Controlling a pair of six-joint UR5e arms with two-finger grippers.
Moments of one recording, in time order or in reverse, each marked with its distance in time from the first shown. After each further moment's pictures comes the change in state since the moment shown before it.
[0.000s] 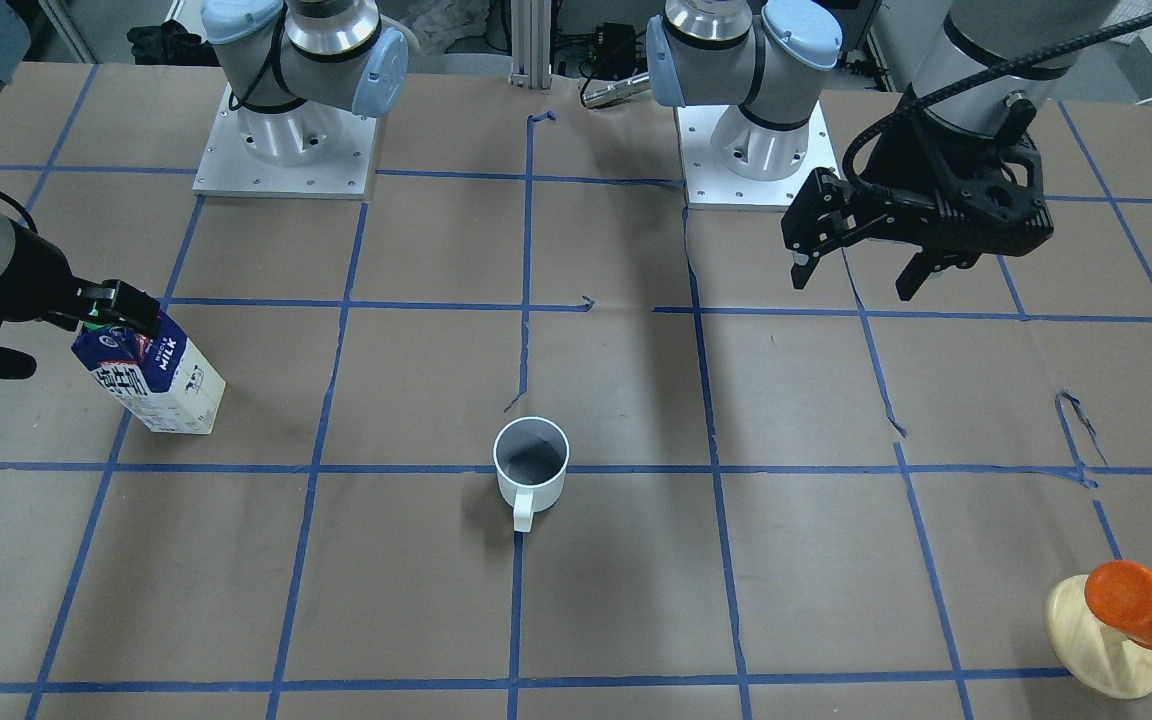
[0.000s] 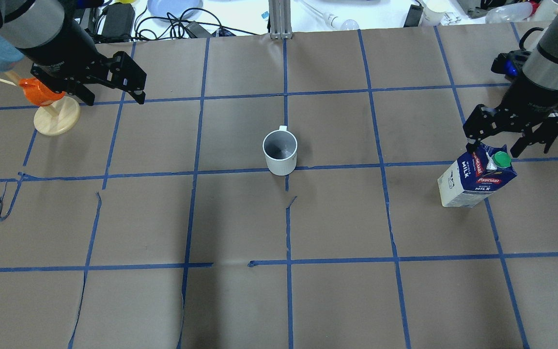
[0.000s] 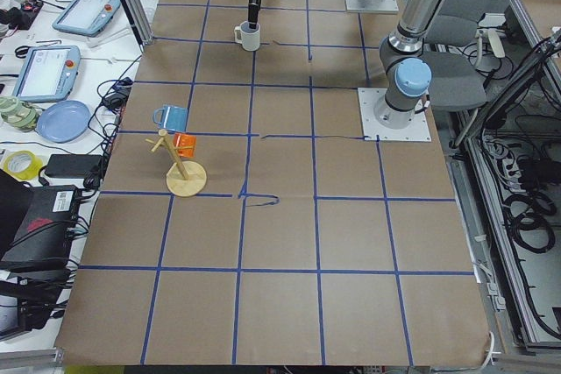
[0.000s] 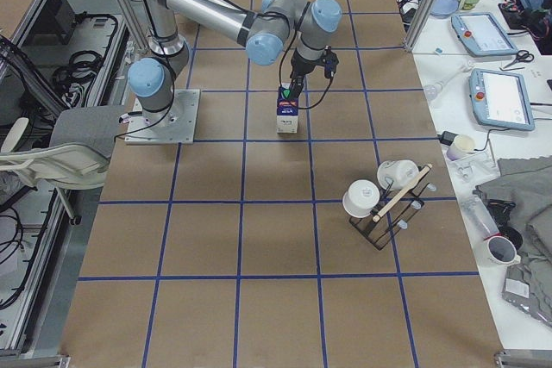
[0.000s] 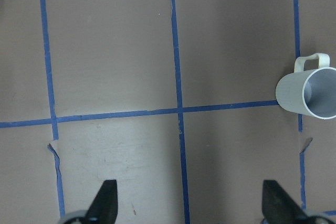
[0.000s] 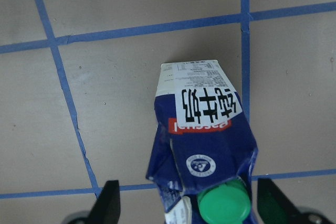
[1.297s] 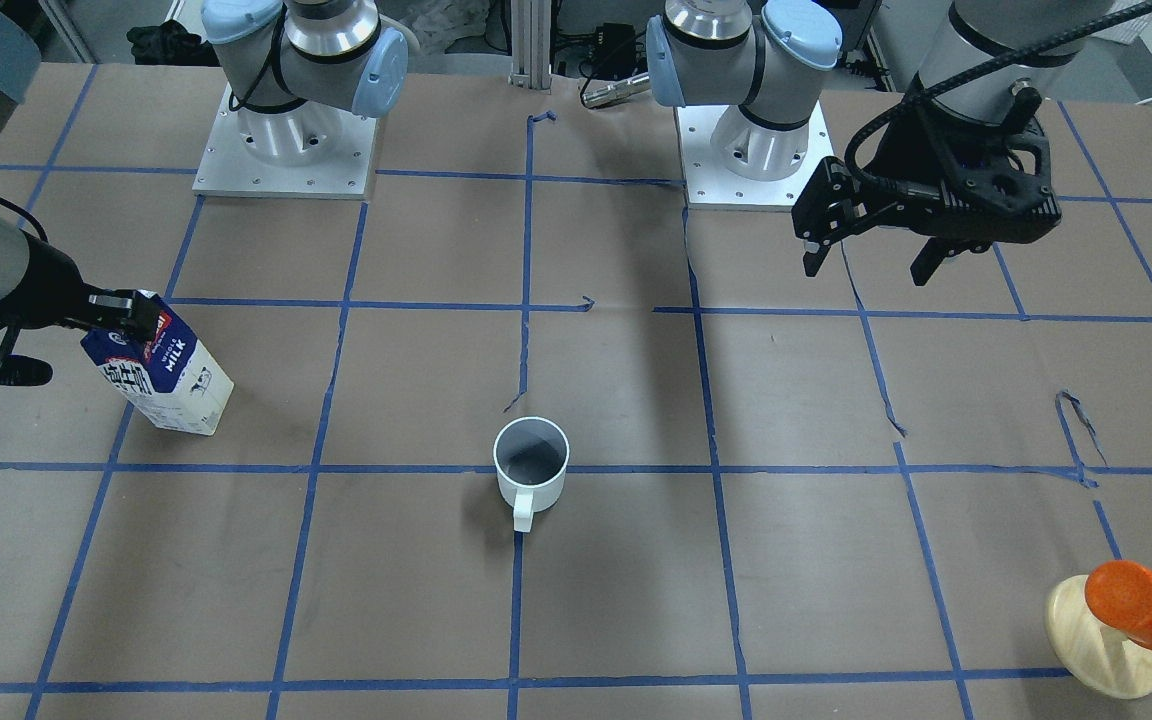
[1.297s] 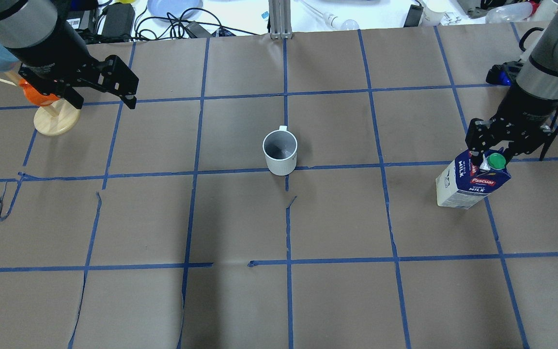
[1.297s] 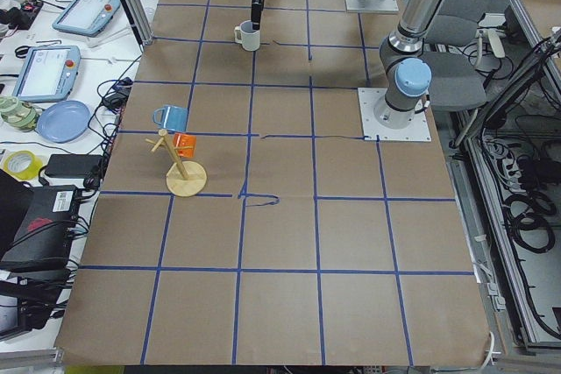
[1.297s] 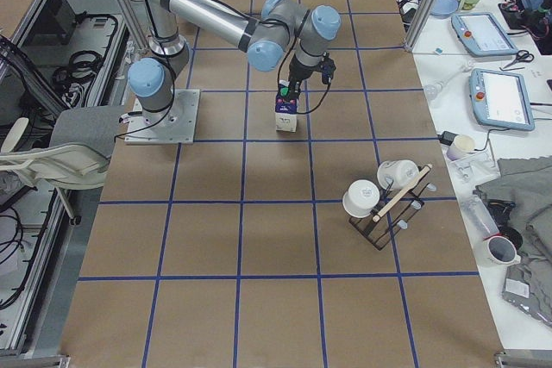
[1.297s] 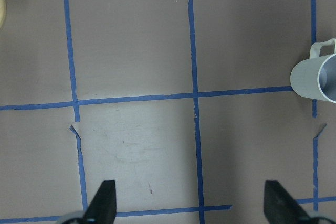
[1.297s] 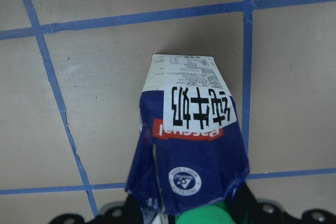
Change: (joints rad) left arm -0.001 0.009 0.008 -0.038 0.041 0.004; right arm -0.001 0.013 0.014 -0.001 -0.020 -0.010
